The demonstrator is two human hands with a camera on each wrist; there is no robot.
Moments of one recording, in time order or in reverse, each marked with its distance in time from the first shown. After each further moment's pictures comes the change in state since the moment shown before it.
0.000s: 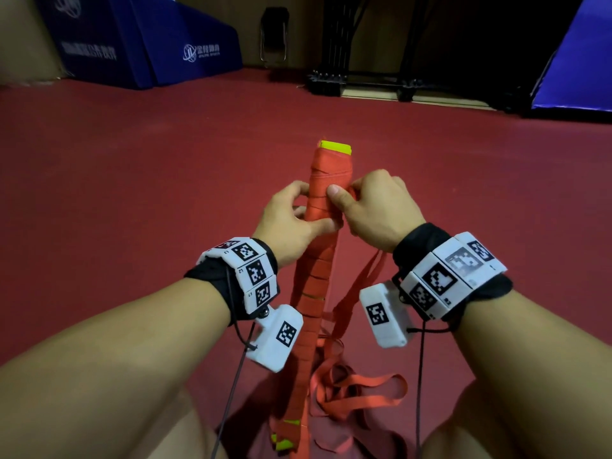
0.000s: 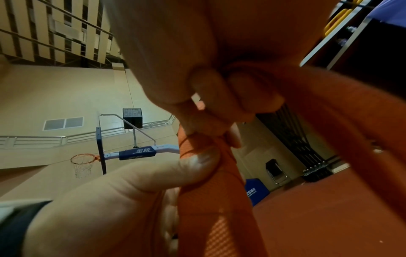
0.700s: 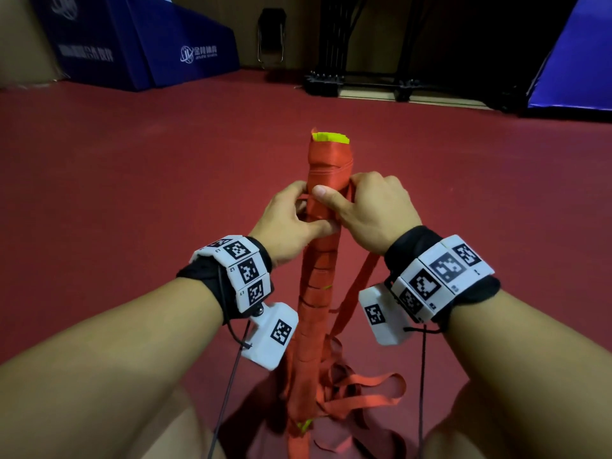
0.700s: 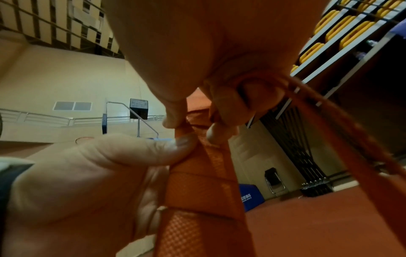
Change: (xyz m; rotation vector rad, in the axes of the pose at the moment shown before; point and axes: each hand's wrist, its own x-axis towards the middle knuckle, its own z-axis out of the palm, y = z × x) left_hand -0.001 0.006 -0.004 0.040 -0.099 0.048; right_hand -0.003 -0.001 0.005 -0.054 0.083 0.020
